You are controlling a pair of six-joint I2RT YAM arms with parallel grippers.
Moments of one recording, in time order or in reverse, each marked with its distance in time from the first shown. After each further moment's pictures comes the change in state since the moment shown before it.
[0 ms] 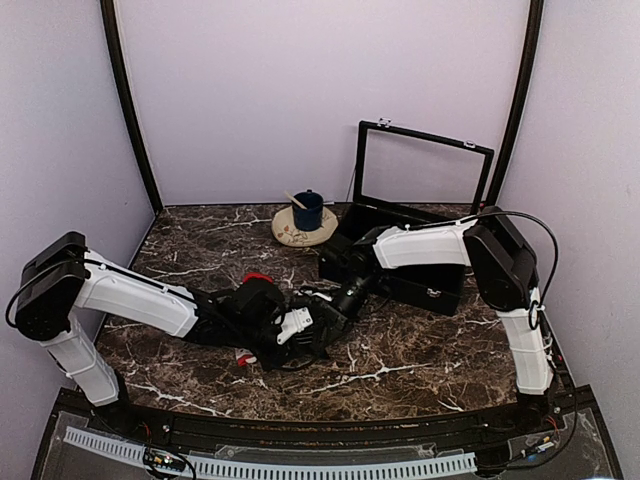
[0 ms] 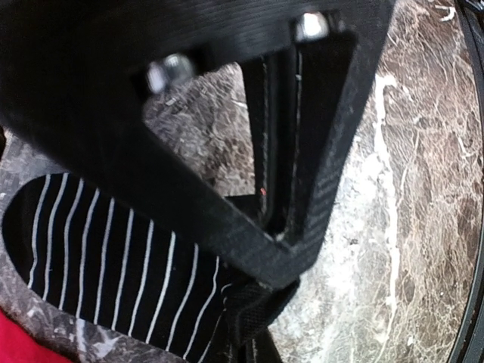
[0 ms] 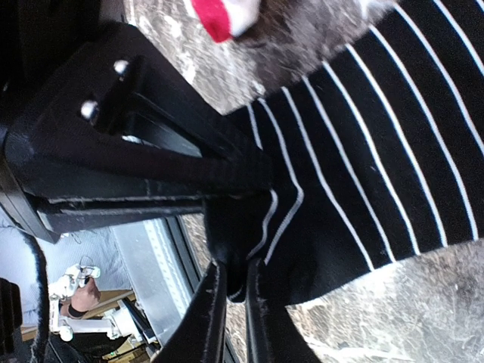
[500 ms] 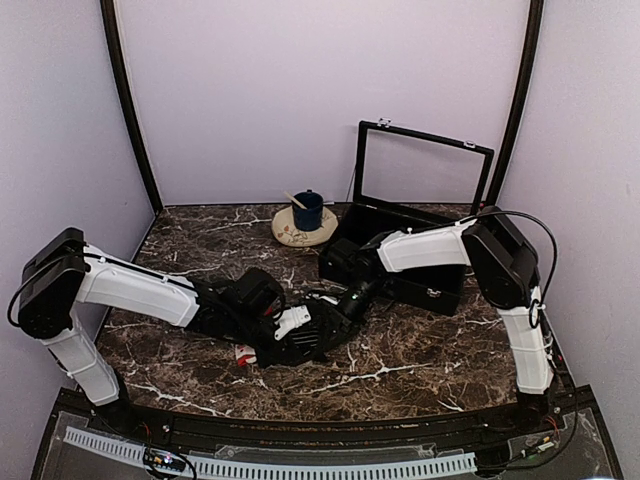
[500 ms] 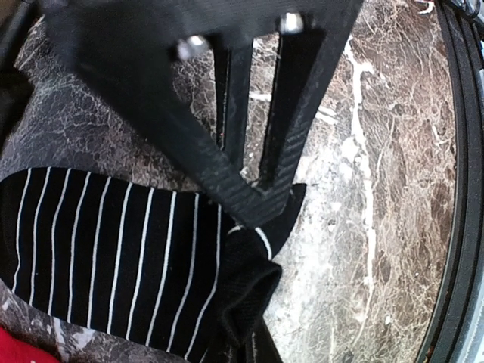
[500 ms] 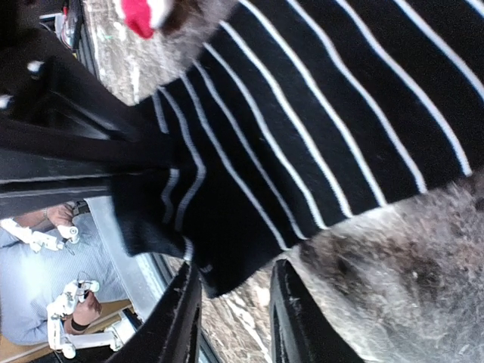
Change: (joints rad) left arm 0.046 0.014 0.057 -0.137 0.127 0.000; right arm -0.023 -0.001 -0.064 0.050 0.051 0.032
